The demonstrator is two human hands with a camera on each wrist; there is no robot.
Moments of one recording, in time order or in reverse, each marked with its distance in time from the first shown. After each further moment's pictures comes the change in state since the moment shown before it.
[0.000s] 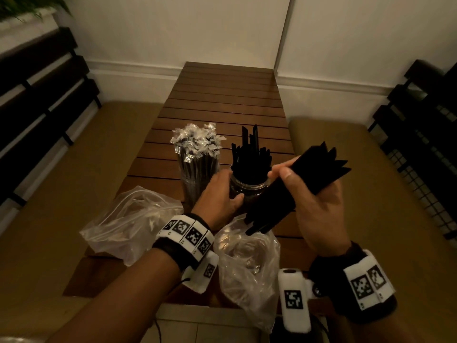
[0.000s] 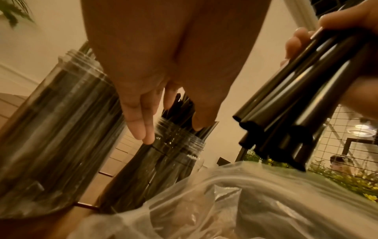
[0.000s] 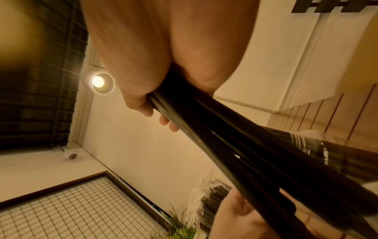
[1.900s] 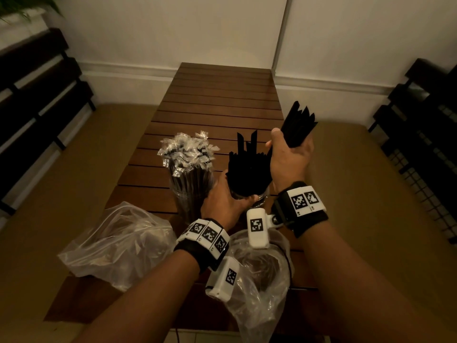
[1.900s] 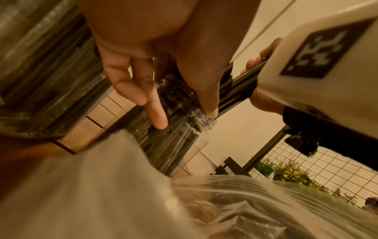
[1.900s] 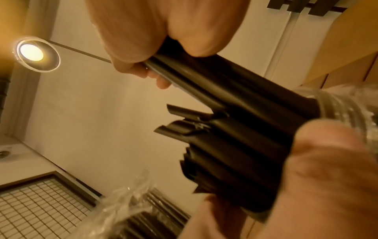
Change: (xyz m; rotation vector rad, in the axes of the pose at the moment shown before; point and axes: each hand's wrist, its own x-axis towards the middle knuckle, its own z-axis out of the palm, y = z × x) left_hand 0.042 -0.011 0.044 -0.198 0.166 -0.160; right_hand 0.120 0.075 0.026 0.037 0.496 0.204
